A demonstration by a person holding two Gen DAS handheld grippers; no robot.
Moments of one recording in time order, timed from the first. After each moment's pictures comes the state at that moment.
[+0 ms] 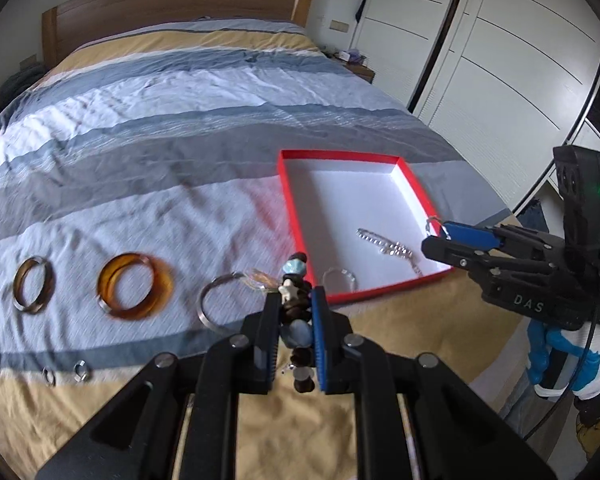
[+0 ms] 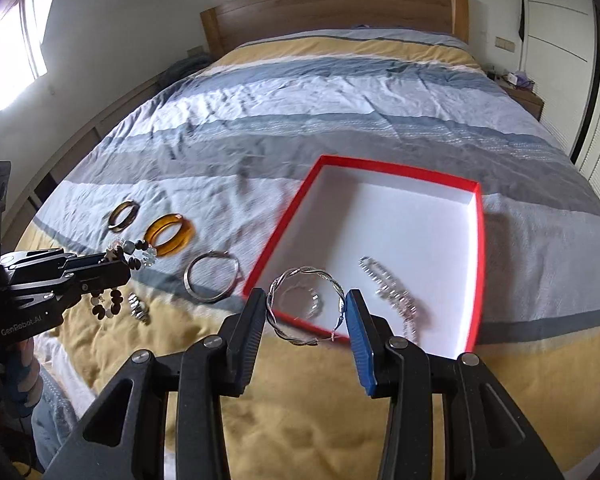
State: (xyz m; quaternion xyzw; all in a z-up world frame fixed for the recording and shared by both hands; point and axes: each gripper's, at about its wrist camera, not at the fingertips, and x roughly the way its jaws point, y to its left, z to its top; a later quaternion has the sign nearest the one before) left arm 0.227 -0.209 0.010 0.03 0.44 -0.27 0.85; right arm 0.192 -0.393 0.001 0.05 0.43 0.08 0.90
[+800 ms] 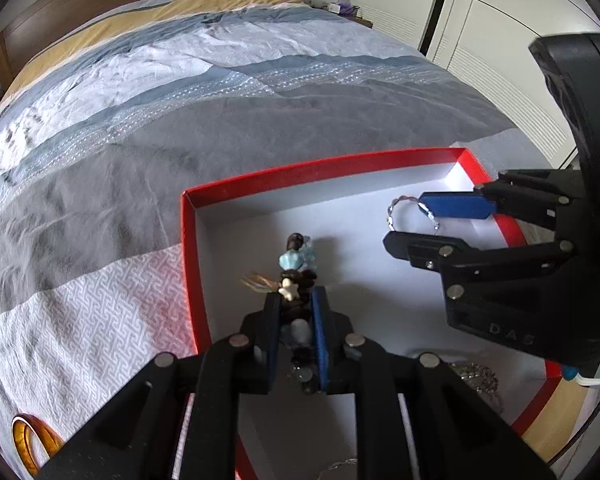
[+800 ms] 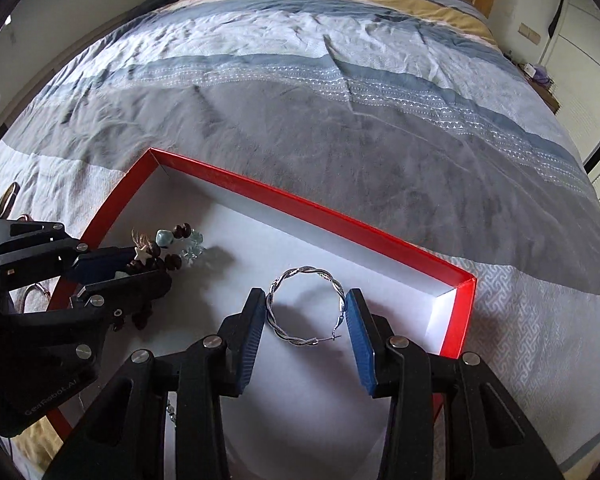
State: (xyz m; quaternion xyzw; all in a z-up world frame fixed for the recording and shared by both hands) left arm 0.368 -0.352 -0.093 0.10 0.49 -0.27 0.83; right arm 0.368 -0.466 -0.092 -0.04 0.52 0.07 0.85
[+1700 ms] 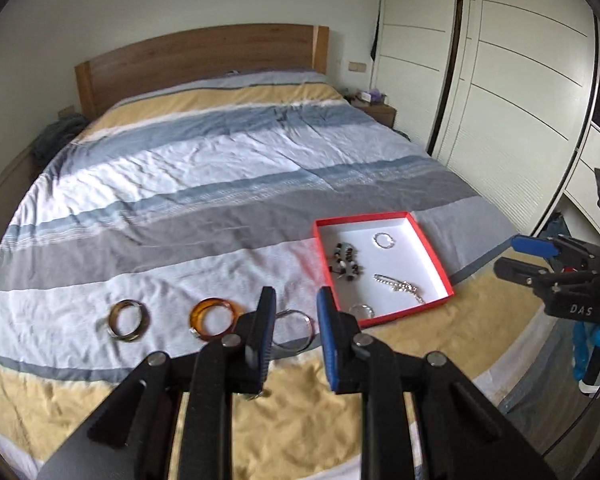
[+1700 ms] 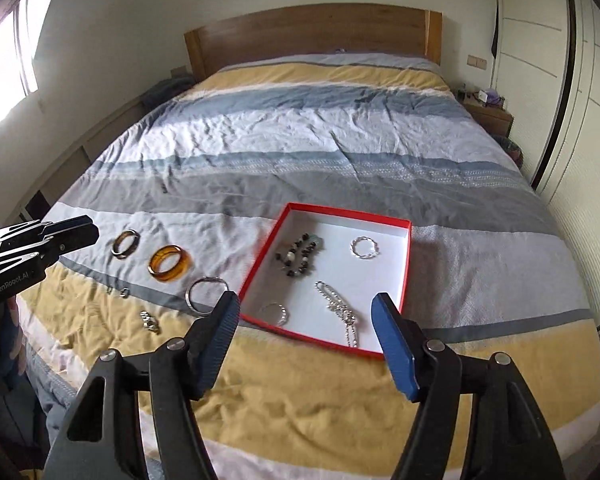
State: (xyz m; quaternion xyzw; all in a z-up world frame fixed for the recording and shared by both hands) left arm 0.160 -0.147 0.129 0.06 0.36 -0.20 0.91; right arm 0.133 -0.419 0.102 0.04 0.40 0.05 0.91
